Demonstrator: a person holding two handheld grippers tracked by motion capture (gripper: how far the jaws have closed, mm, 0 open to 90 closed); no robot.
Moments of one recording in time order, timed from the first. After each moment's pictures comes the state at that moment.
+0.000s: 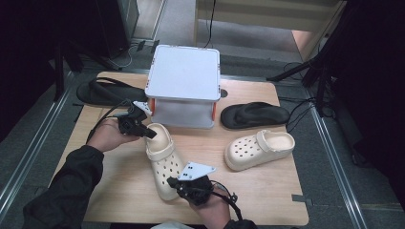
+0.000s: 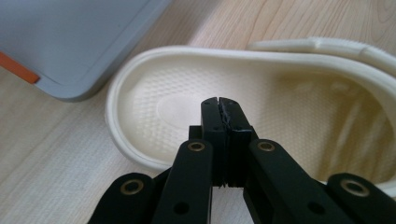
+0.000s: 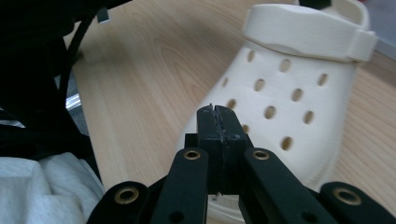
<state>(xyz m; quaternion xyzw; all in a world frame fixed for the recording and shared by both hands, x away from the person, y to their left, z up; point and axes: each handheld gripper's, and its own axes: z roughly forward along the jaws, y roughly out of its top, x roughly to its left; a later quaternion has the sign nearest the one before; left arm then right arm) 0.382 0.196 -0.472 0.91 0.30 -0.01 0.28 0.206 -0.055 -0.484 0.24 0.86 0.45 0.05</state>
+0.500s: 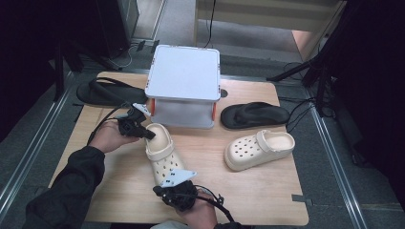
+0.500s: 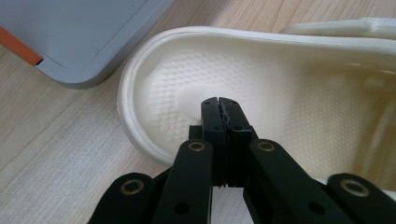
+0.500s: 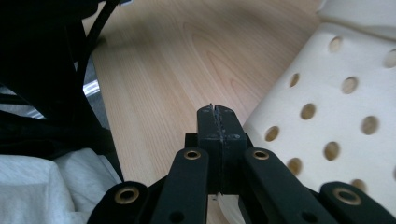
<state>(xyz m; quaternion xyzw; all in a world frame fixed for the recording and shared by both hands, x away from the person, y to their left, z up) 0.388 0.202 -0.490 0.91 0.31 -0.01 0.28 0.197 -0.019 -0.503 0.22 0.88 0.43 0.02</state>
